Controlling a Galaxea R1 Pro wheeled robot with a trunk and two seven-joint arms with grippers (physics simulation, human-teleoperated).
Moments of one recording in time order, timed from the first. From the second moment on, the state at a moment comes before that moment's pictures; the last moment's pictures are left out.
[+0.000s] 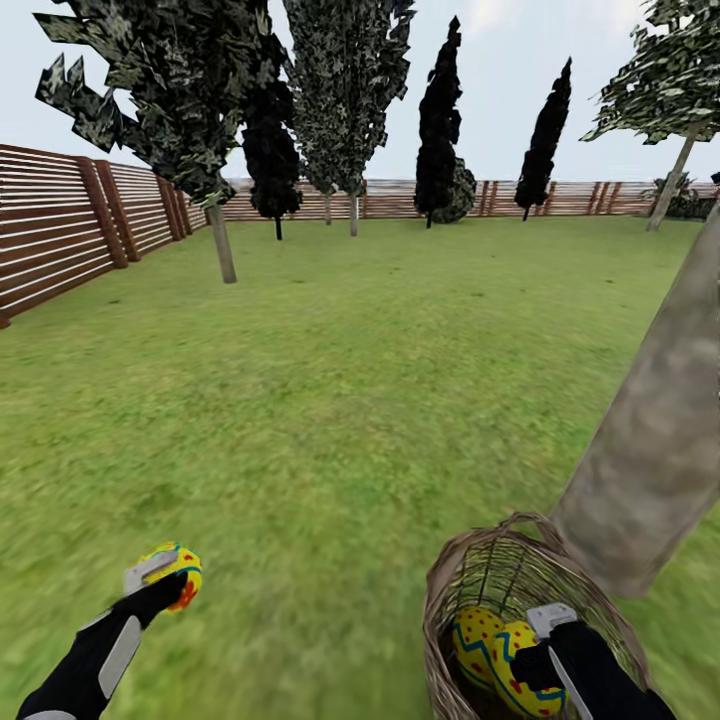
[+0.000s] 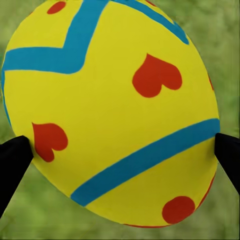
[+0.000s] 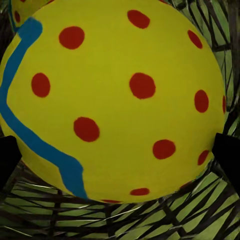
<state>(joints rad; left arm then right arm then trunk) -0.46 0.16 0.31 -0.65 0.25 0.20 0.00 -0.29 -0.18 0.08 -0.99 0.06 0.86 0.09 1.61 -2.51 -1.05</state>
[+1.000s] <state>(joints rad) -0.41 0.16 0.32 -0.97 0.14 0.97 0.01 -0.29 -0.14 0.08 -0.97 0.07 0.86 0.08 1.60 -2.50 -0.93</state>
